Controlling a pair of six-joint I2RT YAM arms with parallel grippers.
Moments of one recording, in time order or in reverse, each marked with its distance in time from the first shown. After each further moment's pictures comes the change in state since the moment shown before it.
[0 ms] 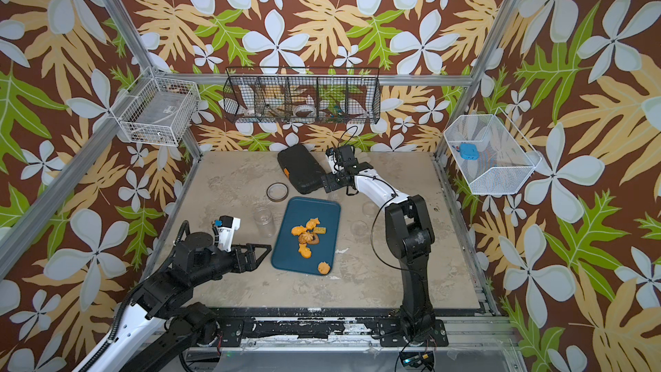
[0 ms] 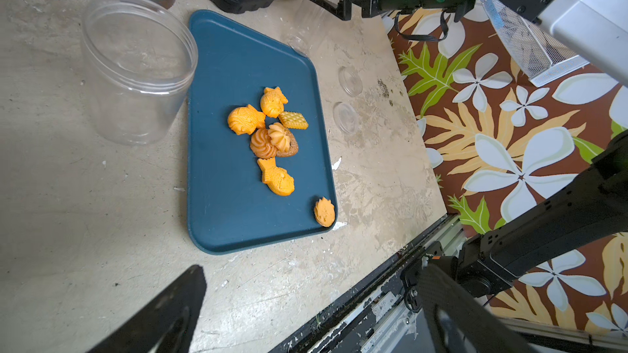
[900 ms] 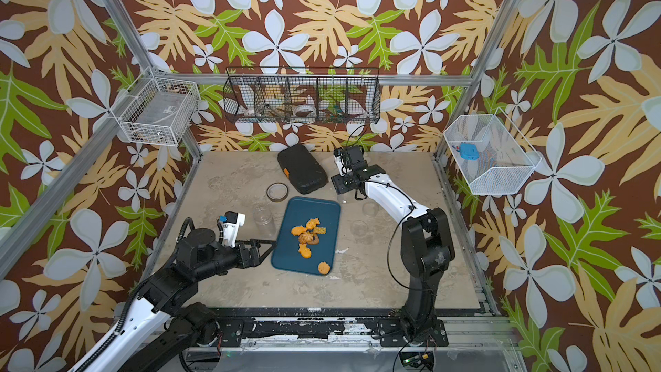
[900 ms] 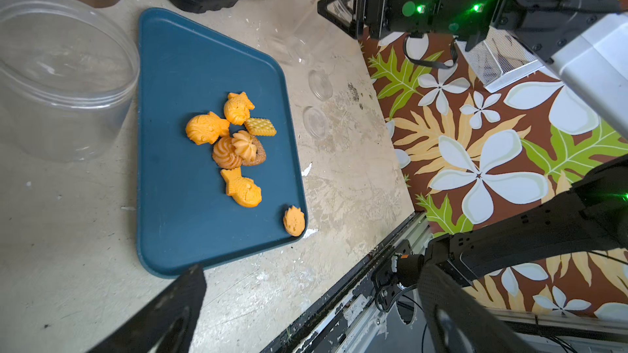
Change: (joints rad) left arm 0.000 0.026 -0.015 0.112 0.083 -0.065; right arm 0.001 -0.169 -0.131 -0.036 0.090 -0.008
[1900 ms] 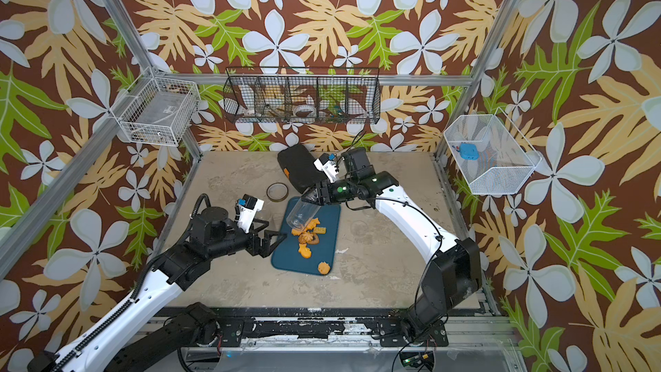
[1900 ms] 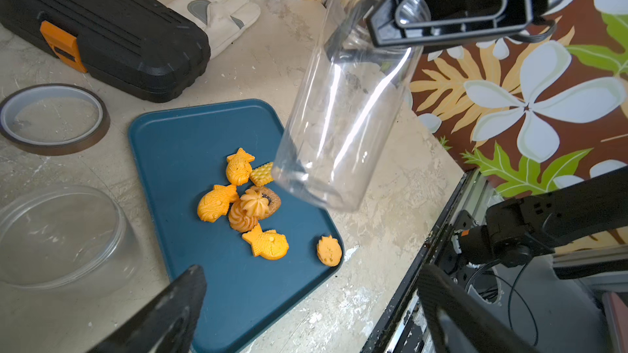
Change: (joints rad) left arm 0.000 0.266 0.143 0.115 0.029 0.378; right arm 0.057 -0.306 -0.109 -0.108 -0.787 0.377
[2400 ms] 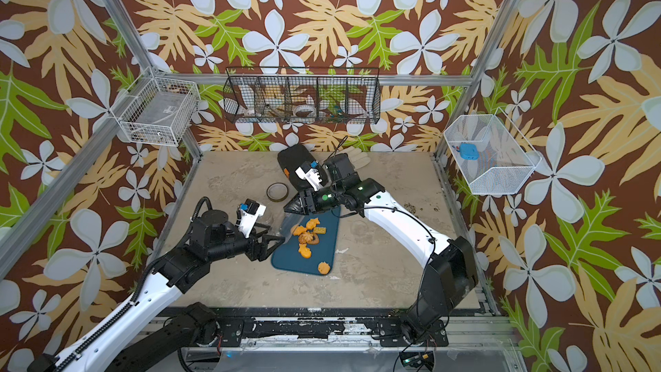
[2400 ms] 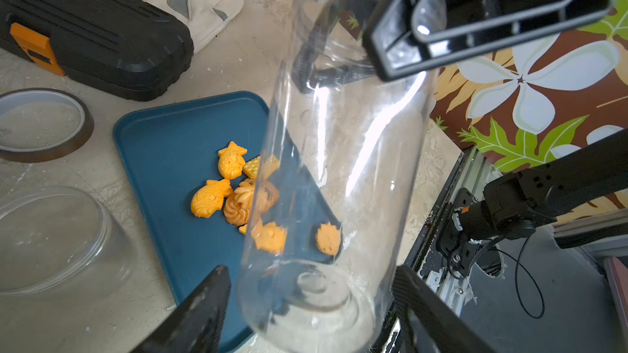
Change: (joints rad) left arm -0.003 -0.018 -0.019 -0.025 0.032 0.119; right arm 0.156 0.006 -0.048 0.137 -0.073 0.137
